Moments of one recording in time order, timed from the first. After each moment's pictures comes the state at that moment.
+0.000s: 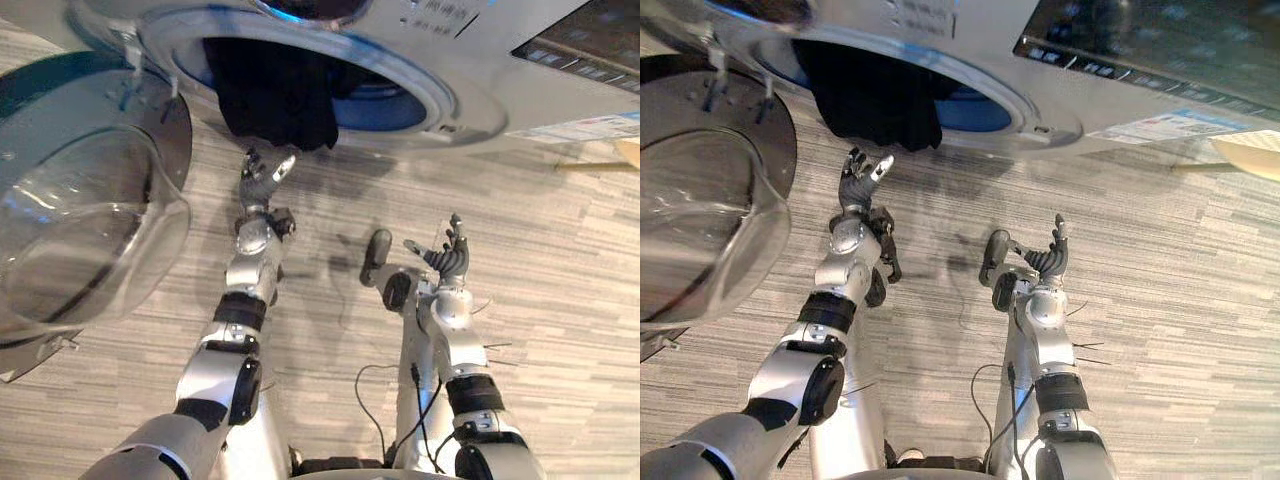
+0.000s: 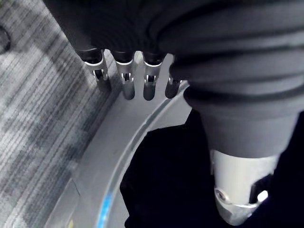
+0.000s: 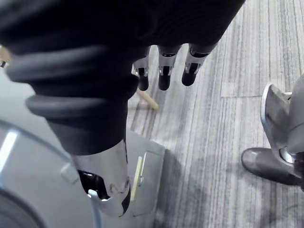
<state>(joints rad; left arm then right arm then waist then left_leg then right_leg) -0.90 0.06 0.09 0.68 -0.38 -0.05 0.31 -0.32 0.01 -0.10 0.23 -0.03 -0.08 -0.39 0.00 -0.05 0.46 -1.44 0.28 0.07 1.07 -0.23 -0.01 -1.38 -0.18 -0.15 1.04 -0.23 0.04</state>
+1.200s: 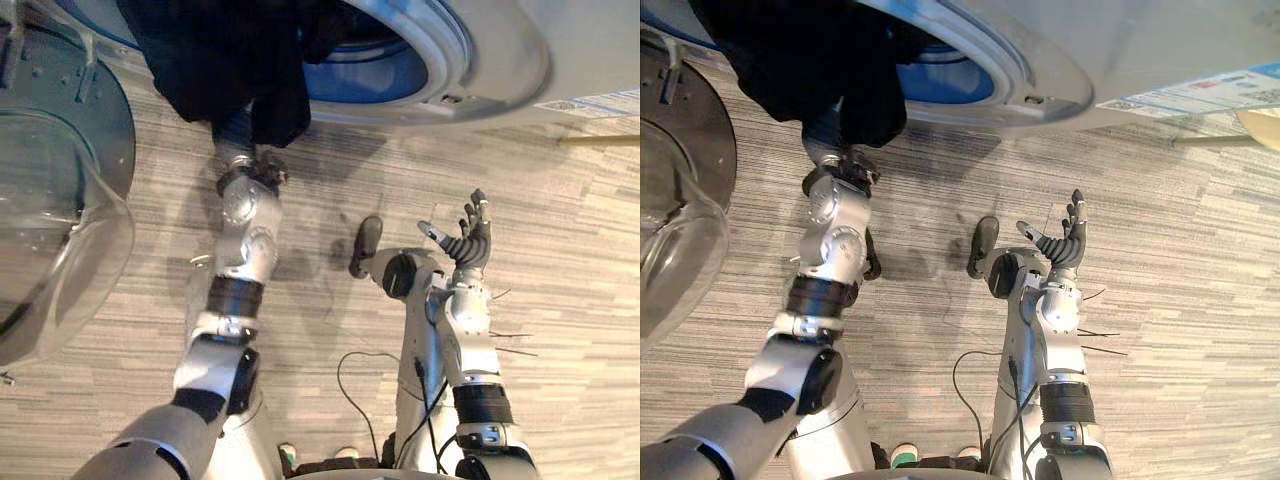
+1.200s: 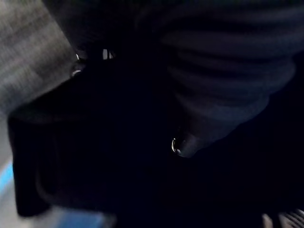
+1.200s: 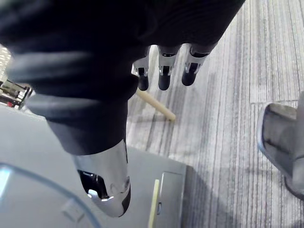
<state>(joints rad) -0.69 -0.01 -0.11 0.12 -0.51 -0.16 0.44 -0.20 0.03 -0.12 0.14 -0.03 -0.10 -0.35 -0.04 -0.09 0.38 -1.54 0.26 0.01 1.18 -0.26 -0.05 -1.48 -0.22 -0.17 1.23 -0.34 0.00</state>
